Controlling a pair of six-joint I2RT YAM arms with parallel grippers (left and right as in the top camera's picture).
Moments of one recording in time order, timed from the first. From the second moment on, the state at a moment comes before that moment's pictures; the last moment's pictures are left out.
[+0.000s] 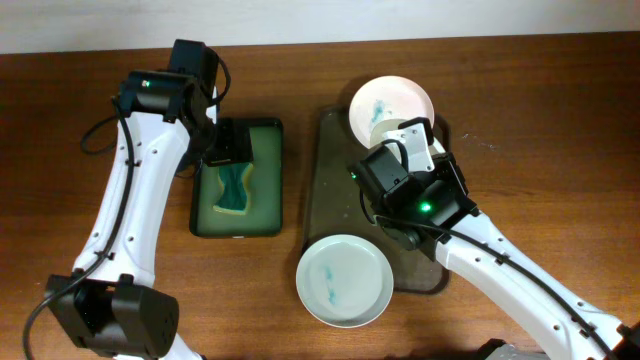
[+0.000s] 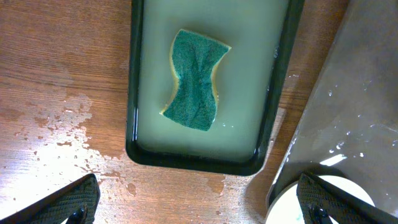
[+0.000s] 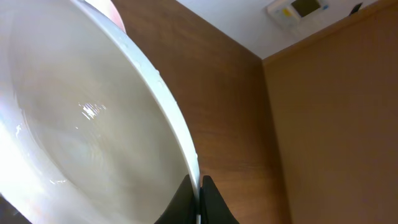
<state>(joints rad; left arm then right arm) -0.17 1.80 1.84 -1.42 -0.04 -0.29 0.64 1.42 1.17 -0.87 1.01 0.16</state>
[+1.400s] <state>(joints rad) -0.17 1.80 1.84 -1.42 -0.04 -0.29 0.74 1.42 1.22 -0.81 1.20 -0.03</state>
